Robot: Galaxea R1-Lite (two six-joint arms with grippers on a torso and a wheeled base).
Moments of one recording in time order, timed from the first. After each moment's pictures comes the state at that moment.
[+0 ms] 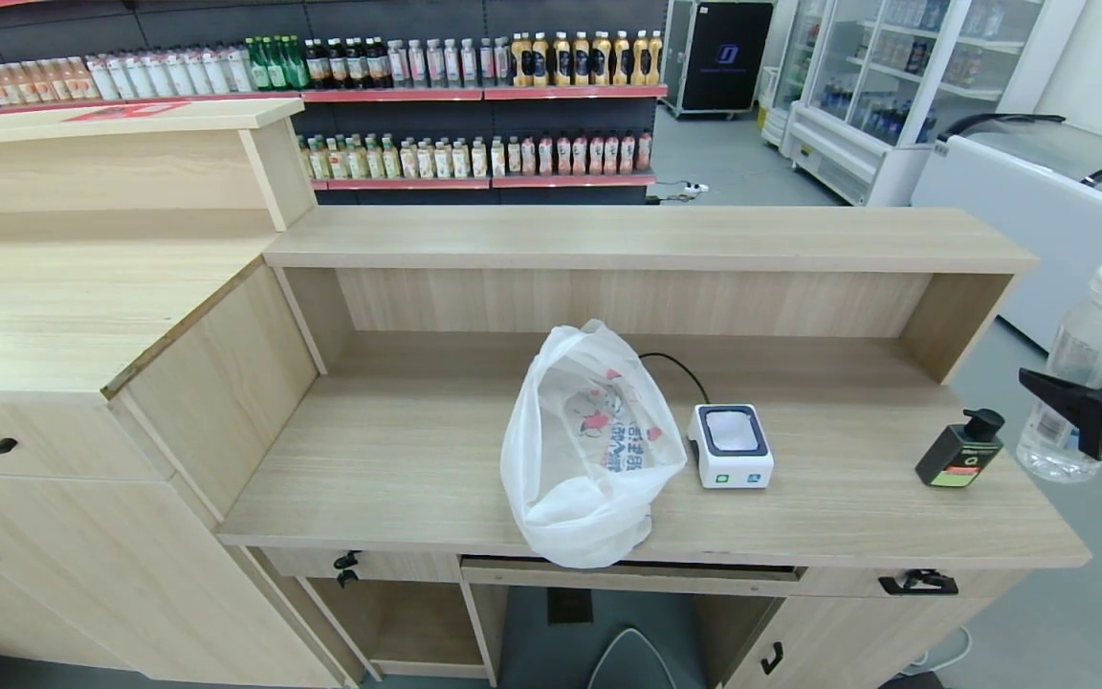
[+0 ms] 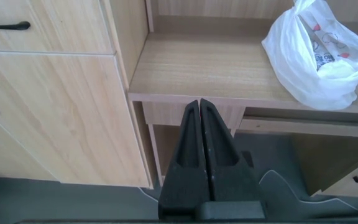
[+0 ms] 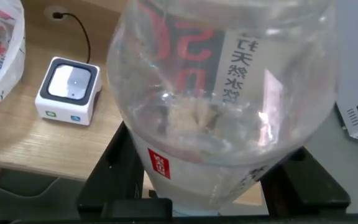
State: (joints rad) left arm 0.00 0.00 0.00 0.00 0.01 0.00; right arm -0.28 1.42 -0.55 -0.74 0.25 -0.43
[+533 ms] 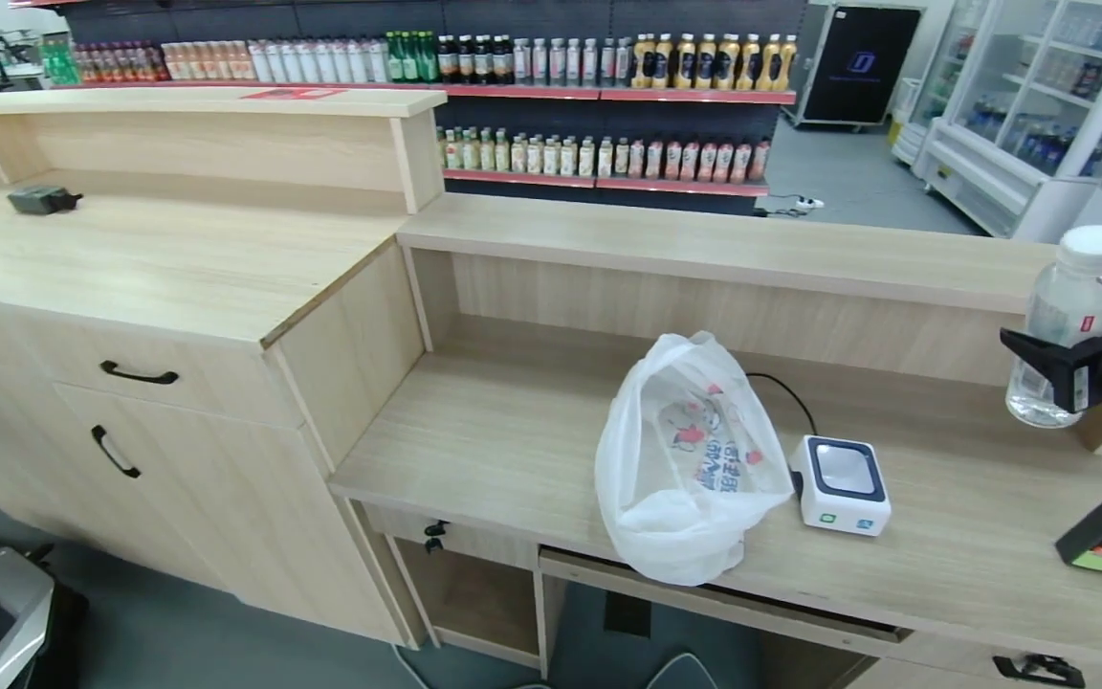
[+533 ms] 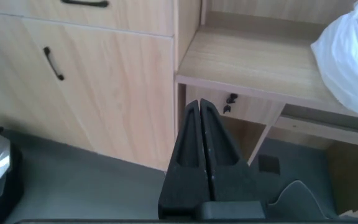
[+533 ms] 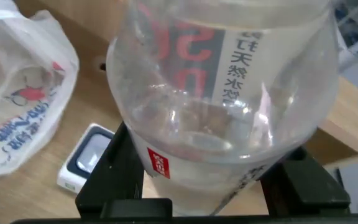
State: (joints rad) left arm 0.00 0.00 0.00 0.00 0.01 0.00; right arm -0.28 1.58 -0.69 -0.83 0.29 -0.53
